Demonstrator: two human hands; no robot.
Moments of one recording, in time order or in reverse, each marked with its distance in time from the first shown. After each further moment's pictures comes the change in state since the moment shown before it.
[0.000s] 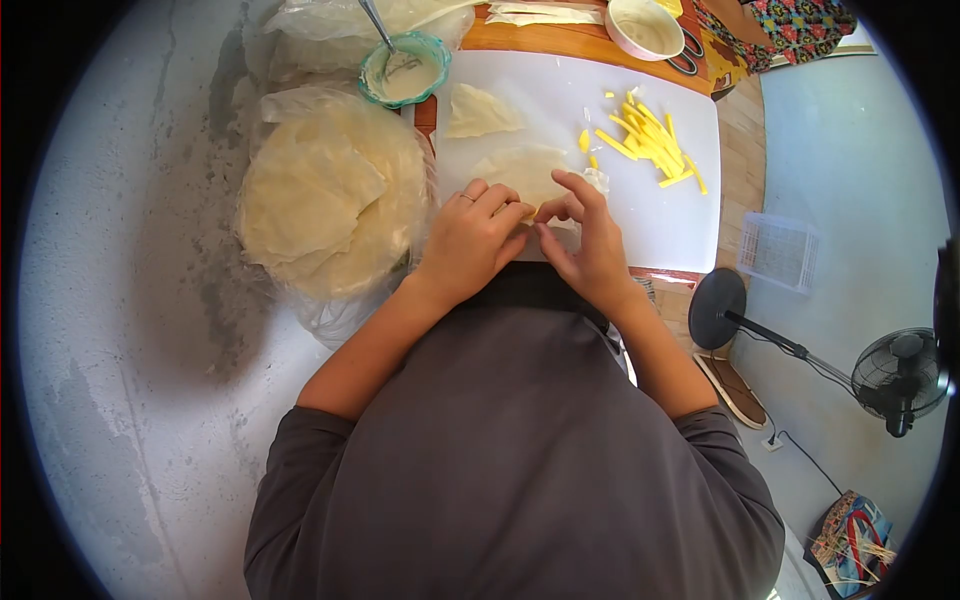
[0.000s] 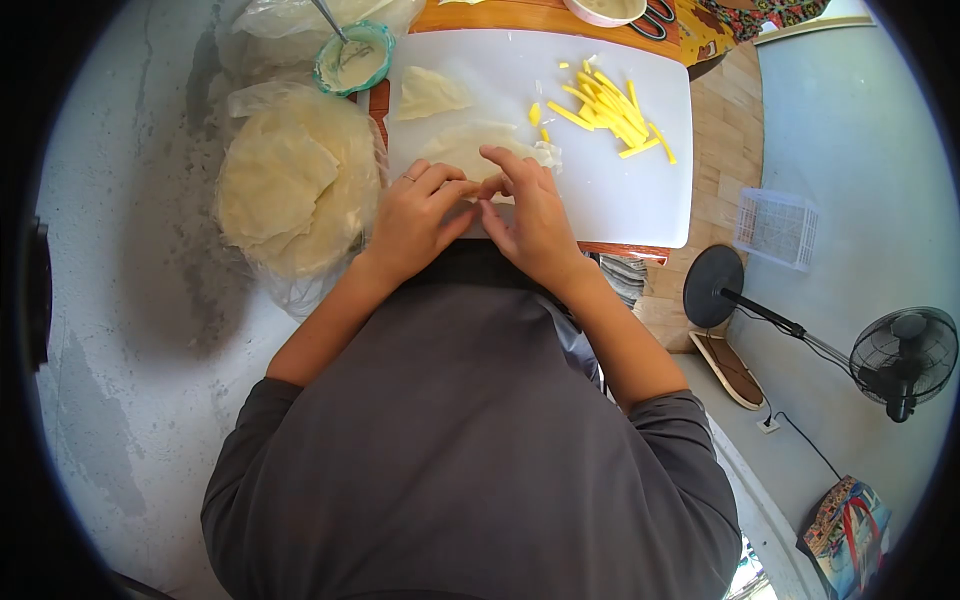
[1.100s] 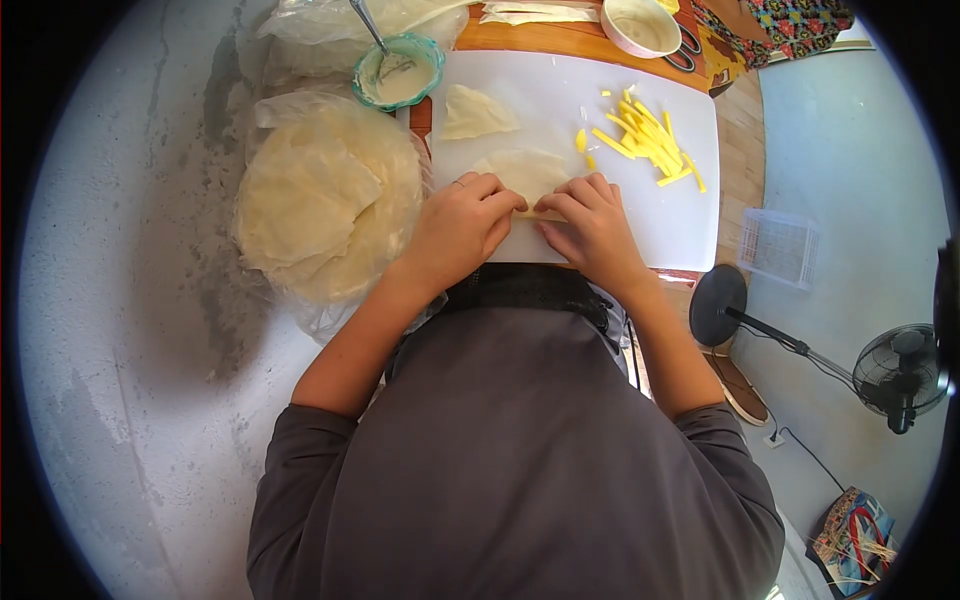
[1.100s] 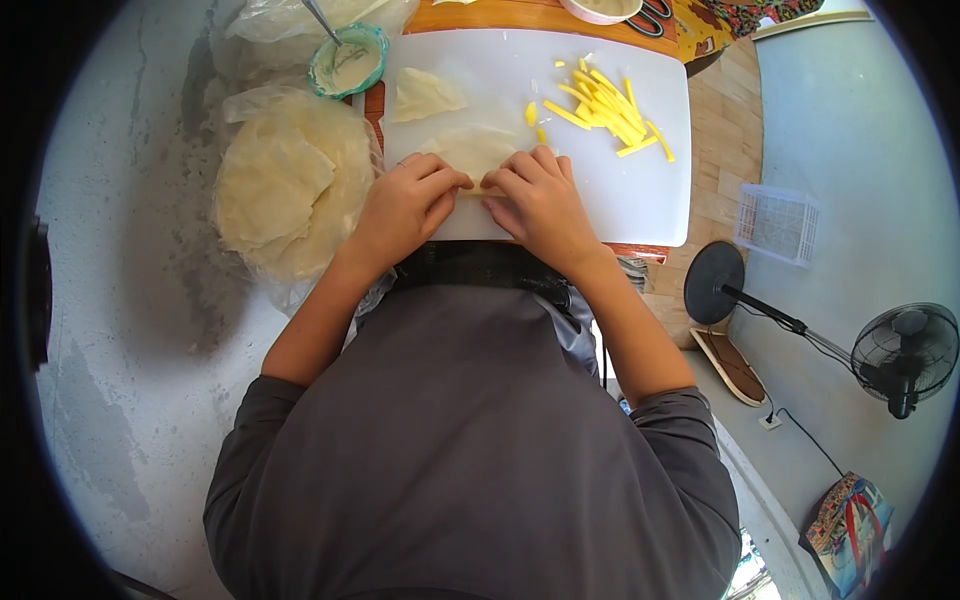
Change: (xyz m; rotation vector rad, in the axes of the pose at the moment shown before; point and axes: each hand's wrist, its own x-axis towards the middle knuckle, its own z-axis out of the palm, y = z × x) left_hand 0.012 -0.011 -0.009 -0.082 -0.041 -0.036; right_hand 0.015 0.005 -0.022 -0.405 -0.197 -0.082
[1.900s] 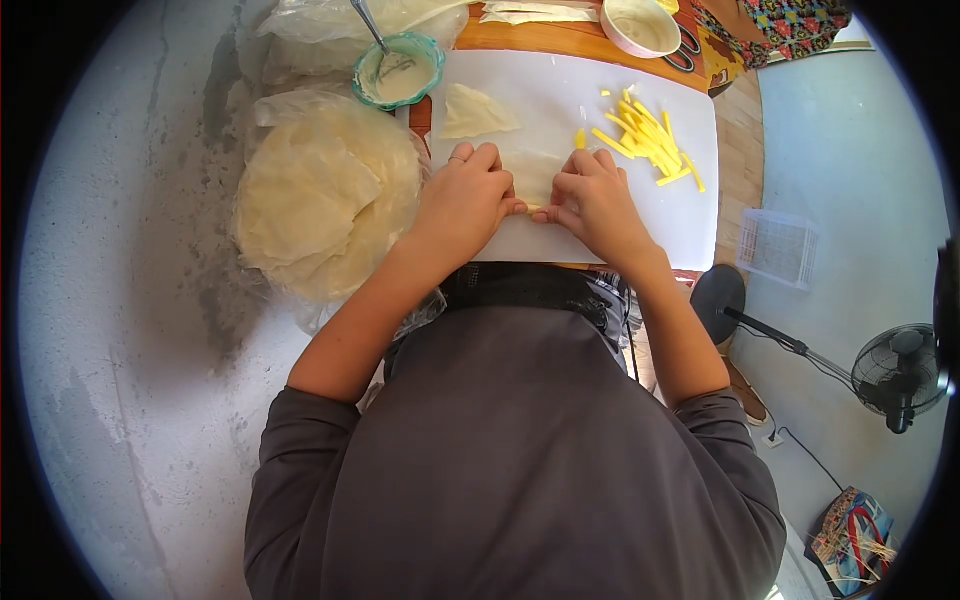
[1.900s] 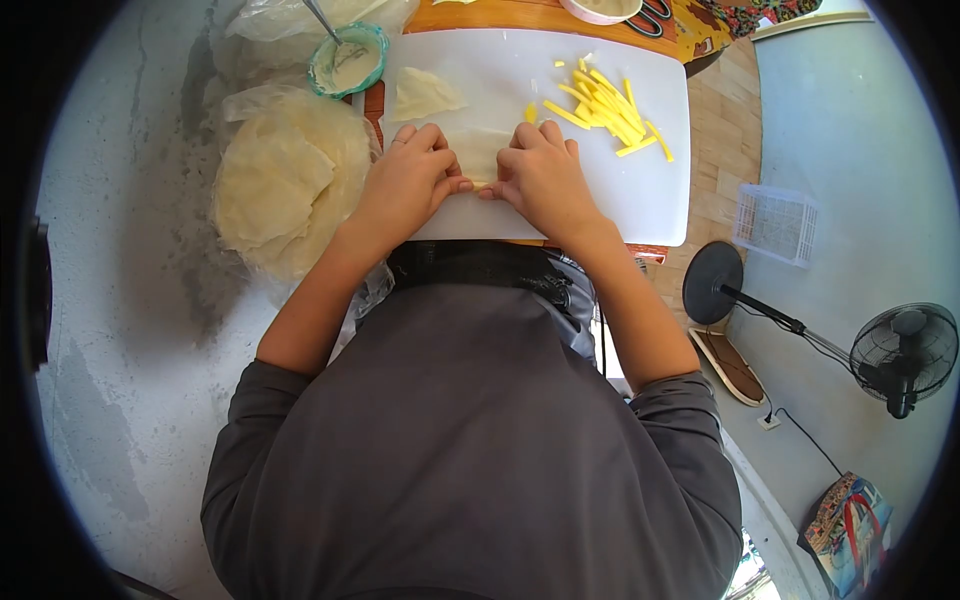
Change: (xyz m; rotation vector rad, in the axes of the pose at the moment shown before) left_hand 0.019 -0.002 -0.003 0.157 -0.133 -0.140; right_hand 0.023 0.008 -0.009 -0.065 -0.165 0.182
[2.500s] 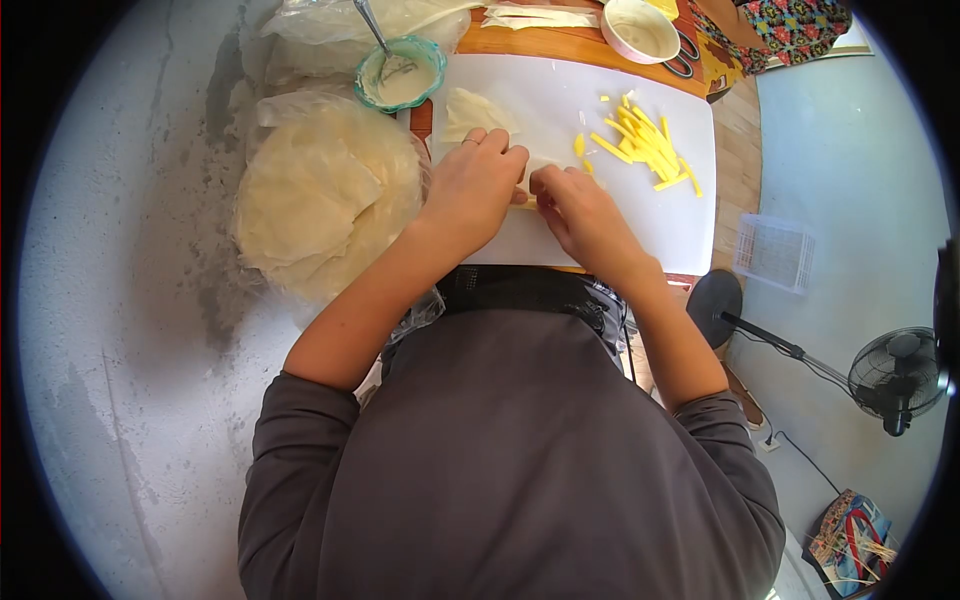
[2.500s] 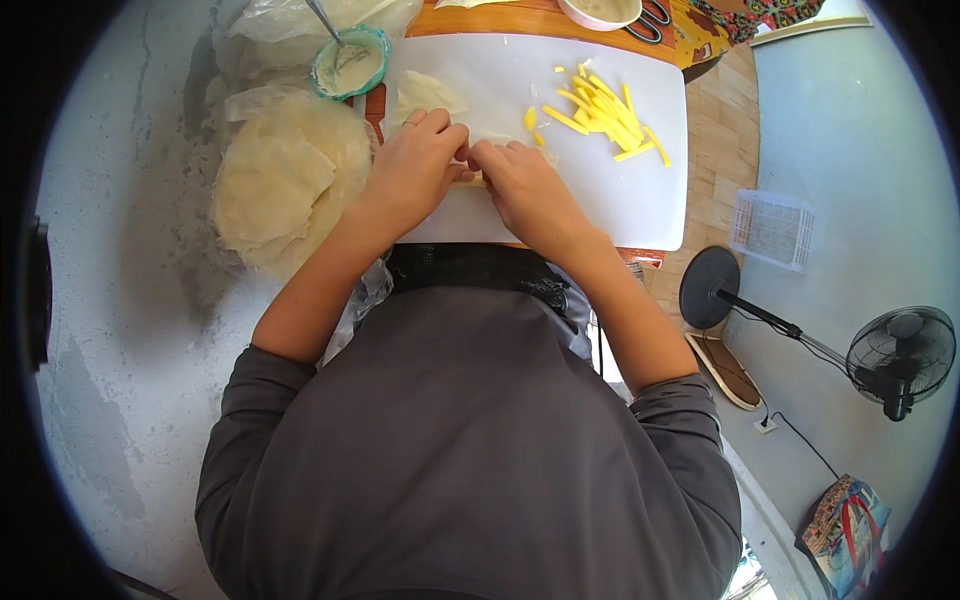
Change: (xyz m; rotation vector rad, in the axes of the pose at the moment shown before) left_hand 0.020 0.005 -0.006 0.079 -0.010 0.027; right_hand 0.001 -0.015 -0.002 0.234 0.070 -0.174
